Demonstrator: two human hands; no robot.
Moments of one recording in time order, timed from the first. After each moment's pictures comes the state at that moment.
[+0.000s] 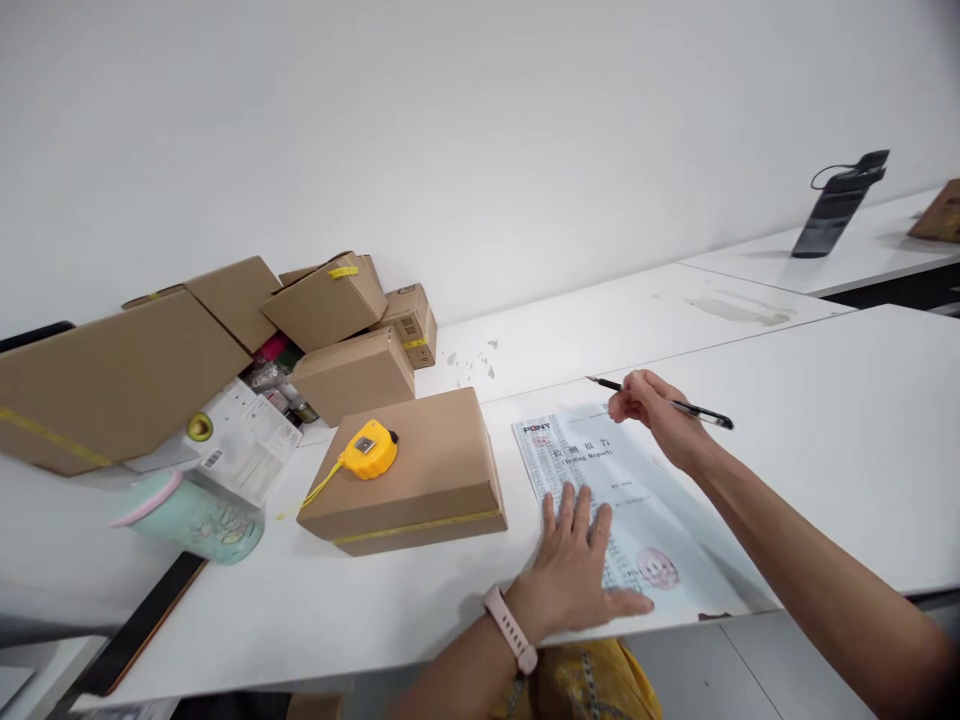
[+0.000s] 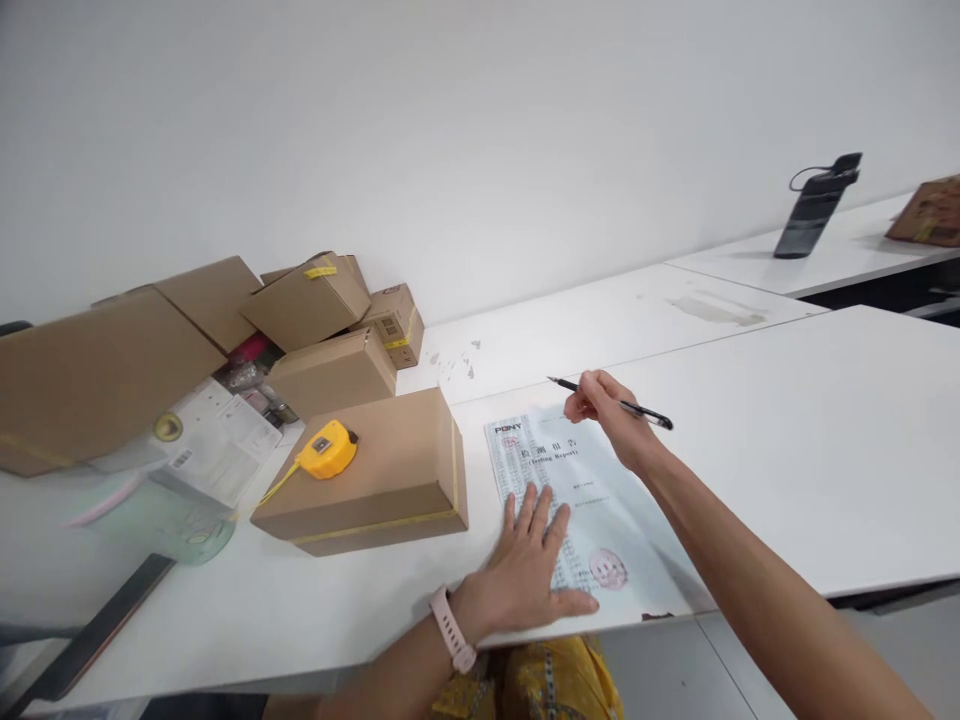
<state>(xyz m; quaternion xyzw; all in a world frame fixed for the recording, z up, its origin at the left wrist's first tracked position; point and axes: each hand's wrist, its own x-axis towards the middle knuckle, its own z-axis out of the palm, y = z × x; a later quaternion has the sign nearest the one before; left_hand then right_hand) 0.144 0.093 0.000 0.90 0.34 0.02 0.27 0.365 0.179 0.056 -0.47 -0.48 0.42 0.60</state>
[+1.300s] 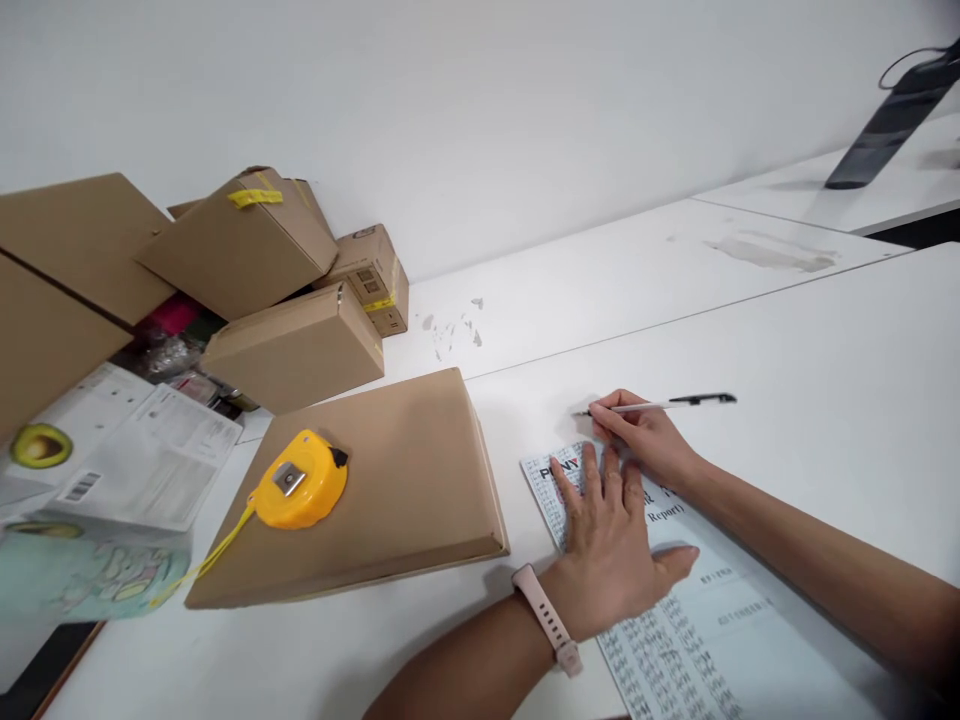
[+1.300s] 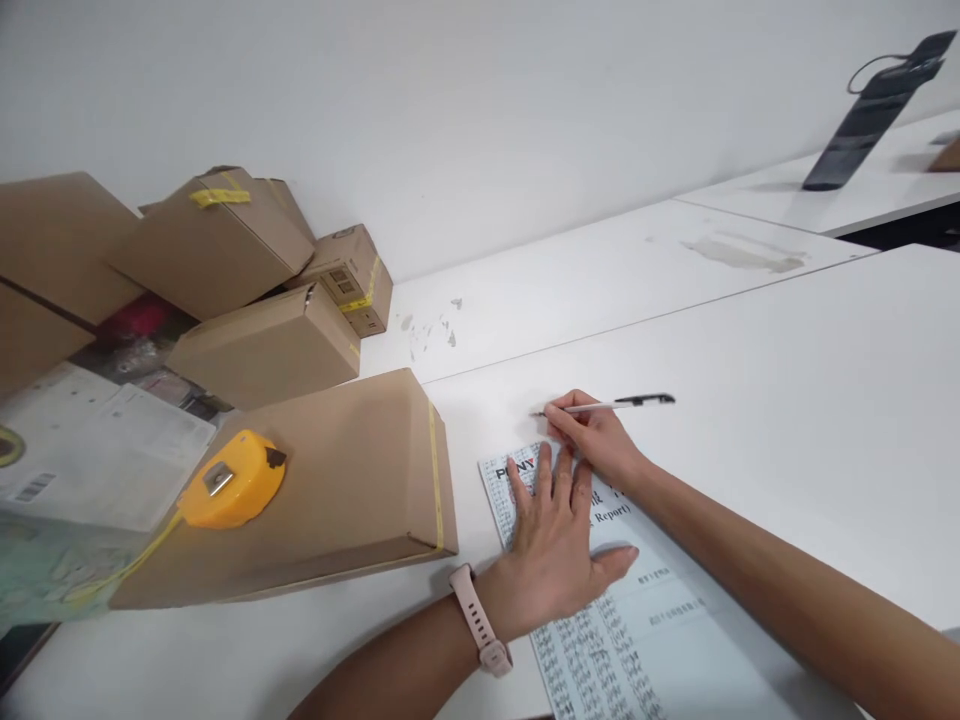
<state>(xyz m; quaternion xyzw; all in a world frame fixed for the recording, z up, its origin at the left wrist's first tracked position) 0.195 0.138 -0.017 0.91 0.41 0.03 0.13 0.341 0.208 -0.031 -0.55 -0.45 0.49 0.50</state>
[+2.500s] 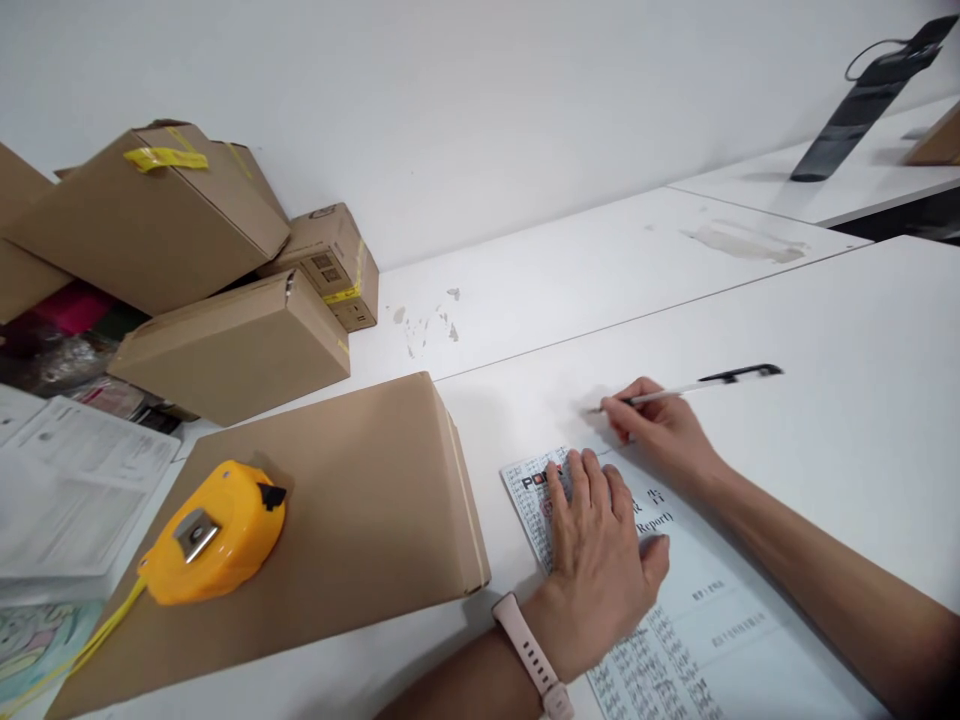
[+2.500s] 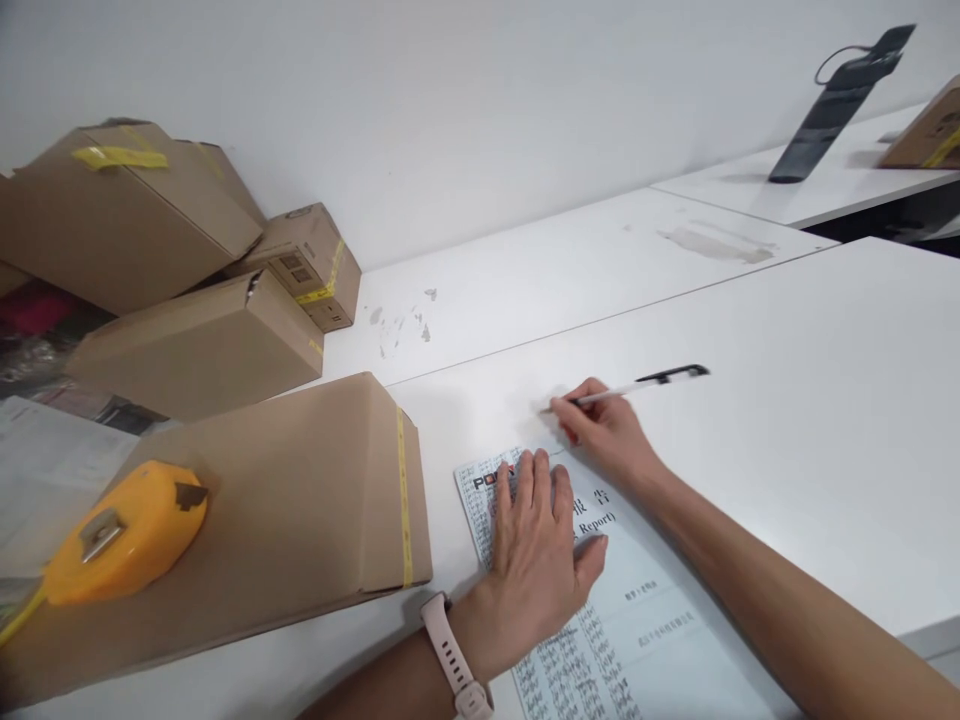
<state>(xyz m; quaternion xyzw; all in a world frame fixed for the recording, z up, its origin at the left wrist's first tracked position) 0.201 0.136 -0.030 0.90 0.42 0.09 0.02 0.366 0.207 -0.025 -0.62 -0.48 0.36 0.51</state>
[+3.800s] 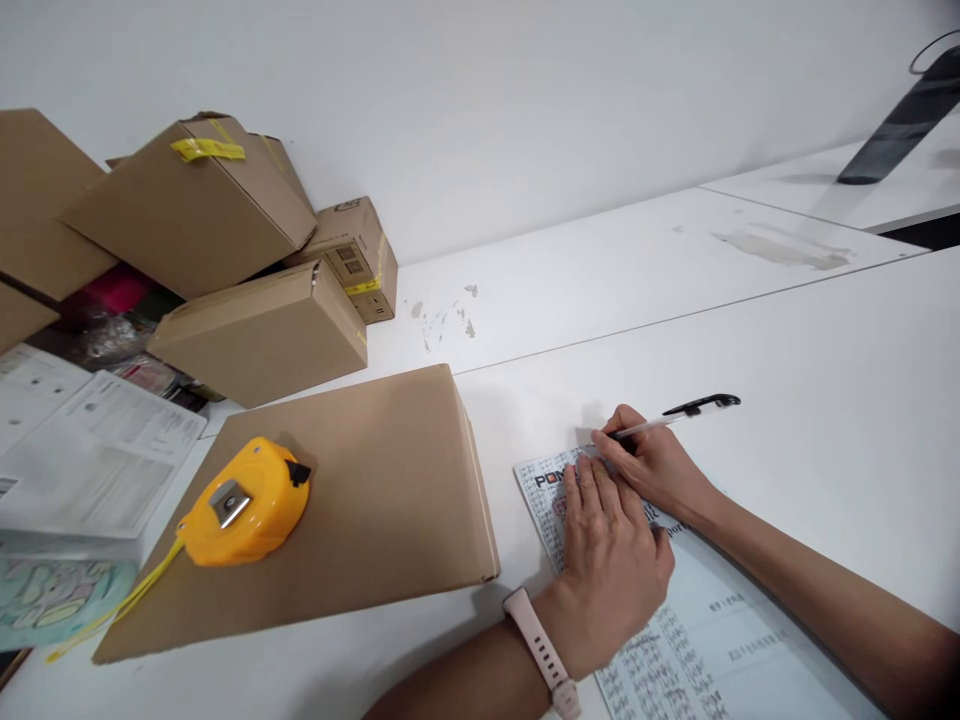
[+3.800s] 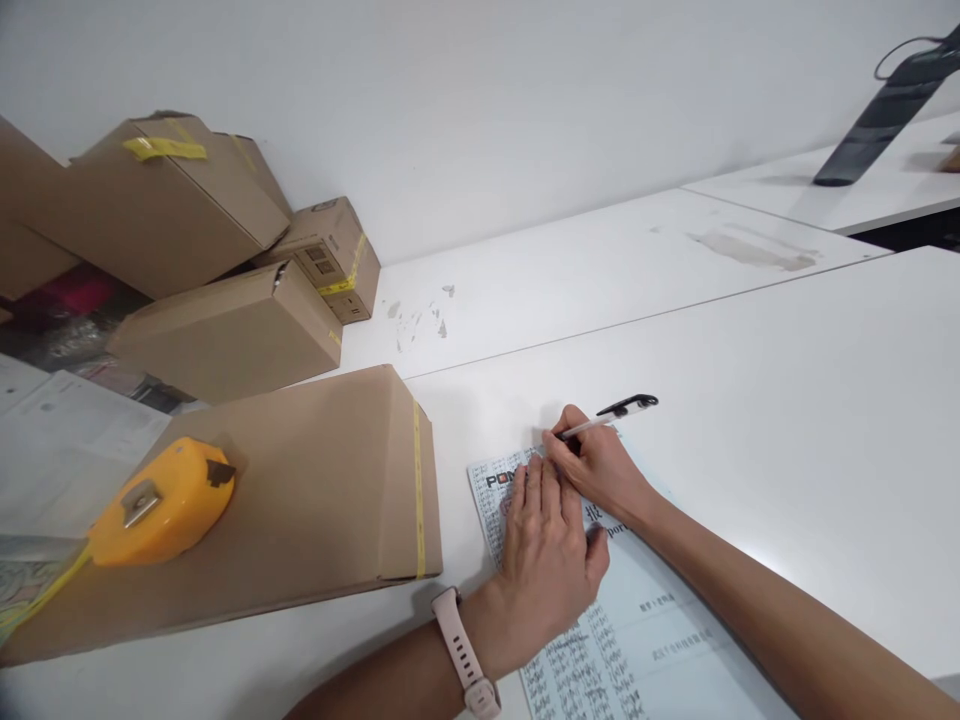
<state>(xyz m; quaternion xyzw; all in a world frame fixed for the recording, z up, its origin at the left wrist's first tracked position) 0.206 0.138 -0.038 0.89 0.44 0.14 -0.01 0.338 0.198 -0.033 -0.63 -0.61 0.30 0.38</state>
